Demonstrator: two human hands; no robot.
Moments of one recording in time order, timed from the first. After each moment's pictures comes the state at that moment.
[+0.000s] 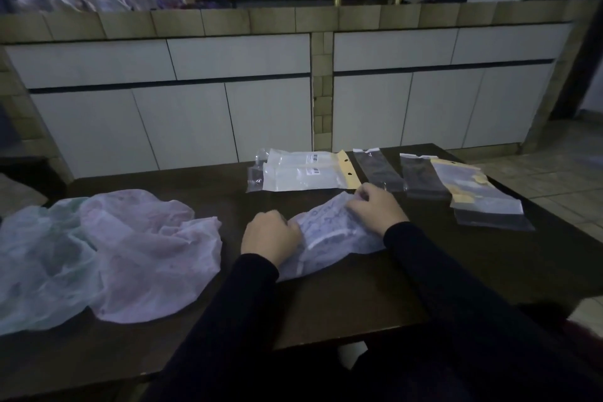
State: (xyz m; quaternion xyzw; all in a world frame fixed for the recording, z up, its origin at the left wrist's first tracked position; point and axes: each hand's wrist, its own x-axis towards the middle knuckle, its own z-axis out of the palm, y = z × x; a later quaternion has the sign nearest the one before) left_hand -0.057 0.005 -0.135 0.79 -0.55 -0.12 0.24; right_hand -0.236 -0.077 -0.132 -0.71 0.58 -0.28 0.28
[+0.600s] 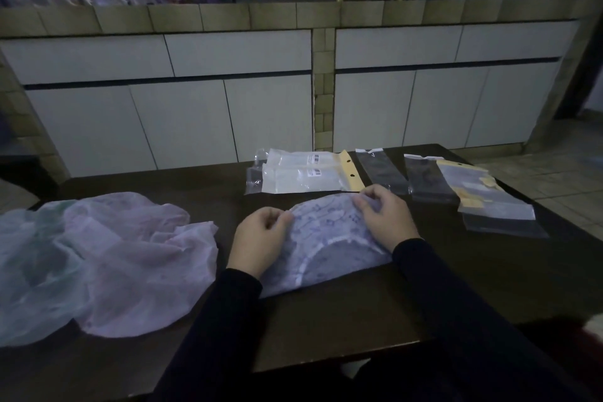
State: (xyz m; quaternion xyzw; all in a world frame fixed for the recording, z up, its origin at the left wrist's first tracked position) left_hand -0.038 0.004 -0.147 0.67 -0.51 -0.23 0.48; right_hand -0.245 -0.080 -0.148 -0.70 0.51 -0.42 0.28
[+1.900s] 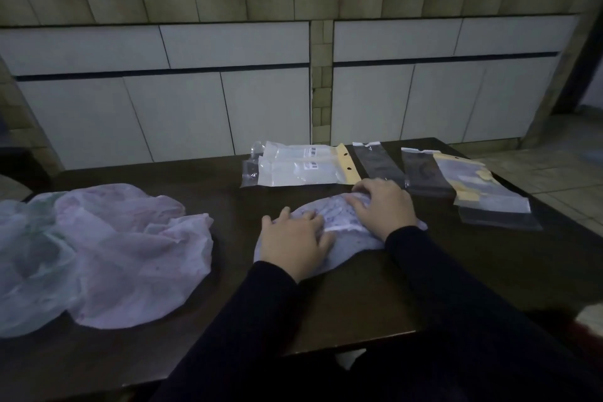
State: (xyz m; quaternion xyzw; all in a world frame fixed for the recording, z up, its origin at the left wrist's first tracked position) left_hand -0.081 0.003 -0.144 0.68 -0.73 0.02 0.05; right_hand -0.247 -0.093 -0.149 -0.79 0.54 -0.30 0.02
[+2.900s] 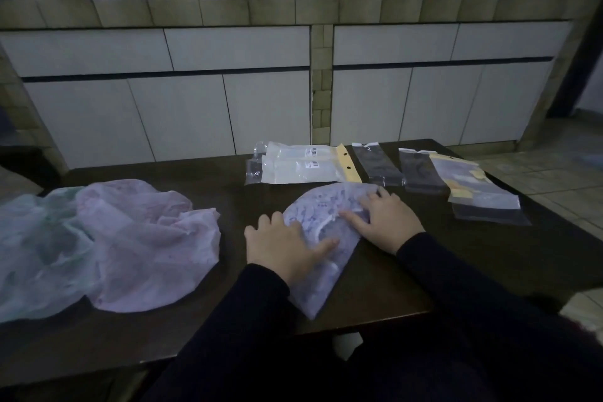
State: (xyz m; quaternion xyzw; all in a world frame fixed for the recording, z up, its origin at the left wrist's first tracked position) left_hand -0.079 0.035 -0.135 0.76 -0.65 0.03 0.00; right_hand -0.258 -0.063 -0.144 -0.84 0.53 -0.08 -0.03
